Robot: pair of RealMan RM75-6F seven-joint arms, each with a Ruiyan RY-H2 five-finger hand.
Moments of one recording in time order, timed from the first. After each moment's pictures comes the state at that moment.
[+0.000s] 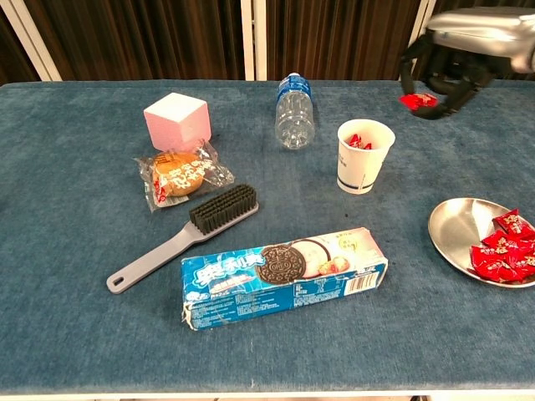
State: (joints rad) left arm -0.09 -1.21 -0.06 -1.50 1.50 1.51 0.01; right arm 0.72 -1.31 0.23 -1.61 -1.16 0.90 -0.33
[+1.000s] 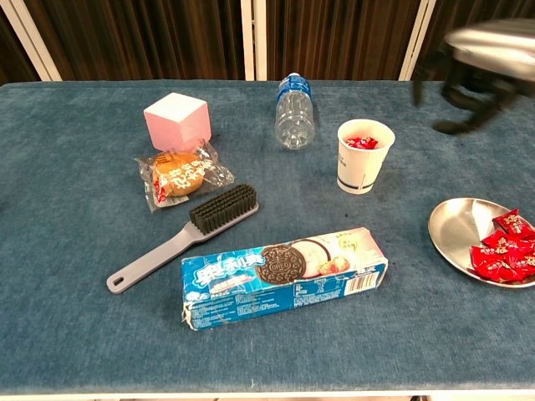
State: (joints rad) left arm -0.10 -1.21 -0.06 -1.50 1.50 1.51 0.00; right arm 0.64 -1.27 0.08 -1.62 -1.31 1.07 -0.29
